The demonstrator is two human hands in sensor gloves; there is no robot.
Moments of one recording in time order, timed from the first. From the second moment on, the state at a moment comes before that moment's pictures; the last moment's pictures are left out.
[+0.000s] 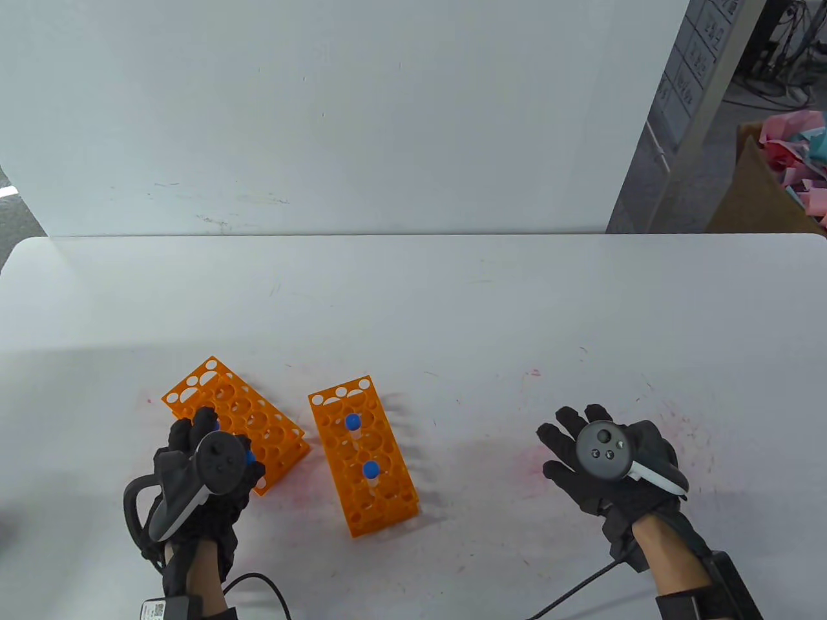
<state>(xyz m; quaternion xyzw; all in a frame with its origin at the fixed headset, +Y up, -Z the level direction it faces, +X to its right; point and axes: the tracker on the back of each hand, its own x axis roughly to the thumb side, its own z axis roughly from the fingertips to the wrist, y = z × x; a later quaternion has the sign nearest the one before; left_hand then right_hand) -0.286 -0.675 -0.301 -0.01 0.07 0.03 1.00 0.228 -0.704 -0.334 0.16 0.10 0.98 0.11</state>
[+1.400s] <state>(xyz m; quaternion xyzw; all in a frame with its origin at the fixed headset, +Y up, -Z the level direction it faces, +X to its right) -0.180 -0.673 -0.295 0.05 -0.18 0.05 0.98 0.231 -0.703 -0.334 0.16 0.10 0.98 0.12</state>
